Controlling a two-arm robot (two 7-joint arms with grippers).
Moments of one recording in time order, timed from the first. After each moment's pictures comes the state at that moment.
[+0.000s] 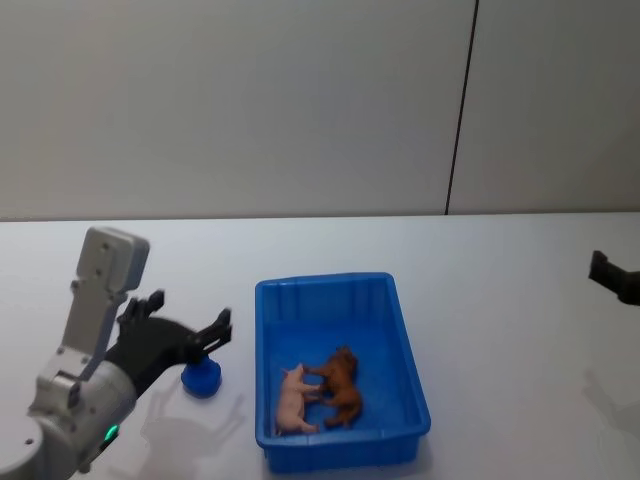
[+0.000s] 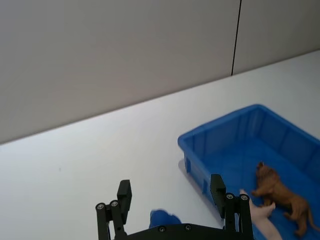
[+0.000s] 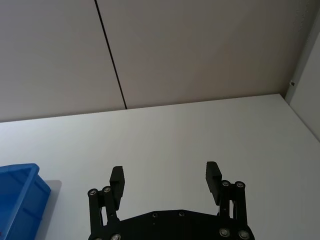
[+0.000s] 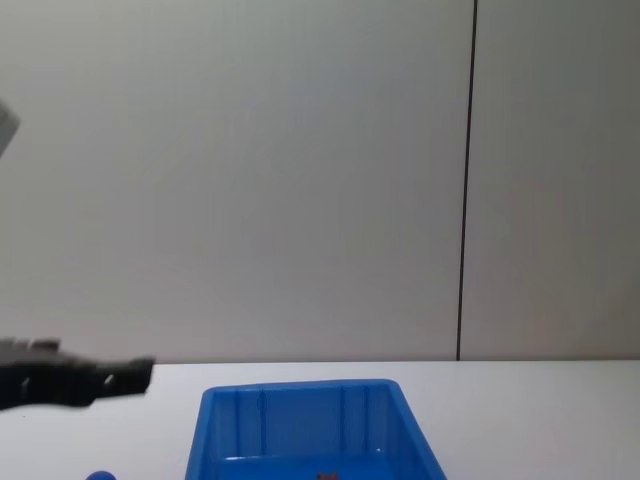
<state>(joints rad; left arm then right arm) -0.06 0.60 0.33 -1.79 -0.54 0.32 0.09 0.05 0.23 0.01 -1.83 0.36 0.59 -0.05</state>
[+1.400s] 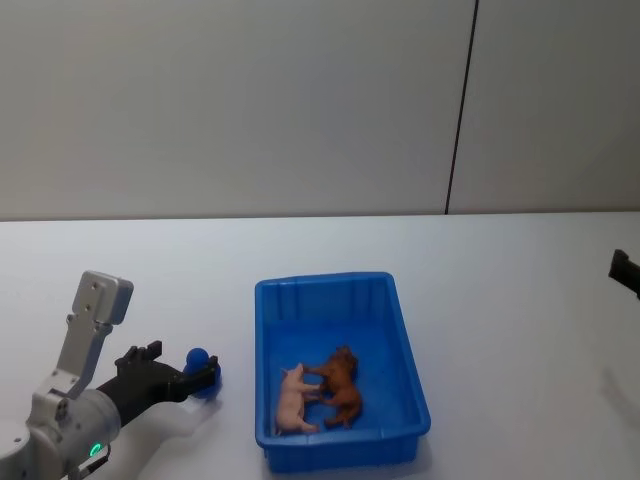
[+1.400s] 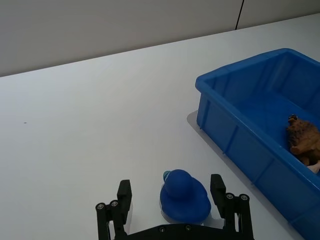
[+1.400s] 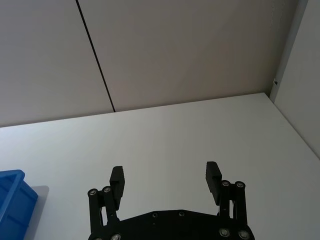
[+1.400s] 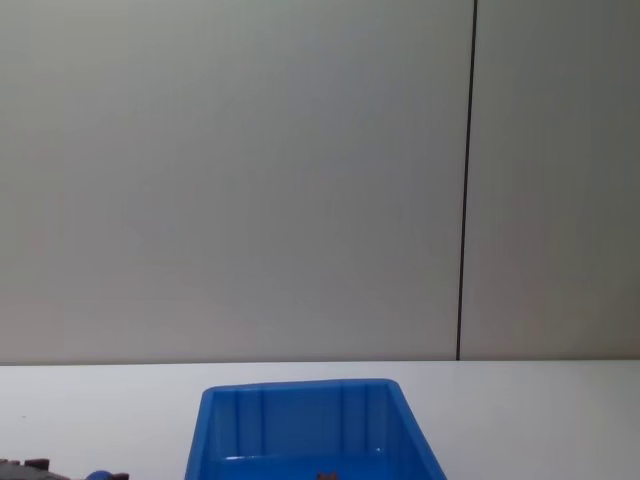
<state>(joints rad) -0.16 0.55 0.32 -1.41 -0.54 0.26 -0.19 0.04 0.23 0.03 -1.84 0.38 0.58 -0.08</state>
